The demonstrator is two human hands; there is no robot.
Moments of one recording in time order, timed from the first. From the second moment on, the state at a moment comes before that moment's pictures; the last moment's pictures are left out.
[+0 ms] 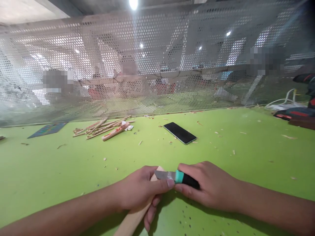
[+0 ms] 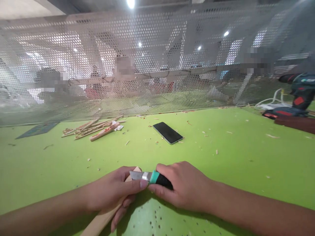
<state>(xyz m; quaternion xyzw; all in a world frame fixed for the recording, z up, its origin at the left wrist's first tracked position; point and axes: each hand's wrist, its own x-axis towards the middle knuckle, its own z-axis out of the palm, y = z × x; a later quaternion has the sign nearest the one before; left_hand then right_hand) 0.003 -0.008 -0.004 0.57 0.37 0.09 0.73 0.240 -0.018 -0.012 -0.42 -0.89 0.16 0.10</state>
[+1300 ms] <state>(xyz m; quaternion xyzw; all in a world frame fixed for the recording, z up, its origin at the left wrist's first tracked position) 0.003 -0.010 -0.003 0.58 0.39 0.09 0.71 0.239 -0.018 -0.011 -0.43 -0.88 0.15 0.10</state>
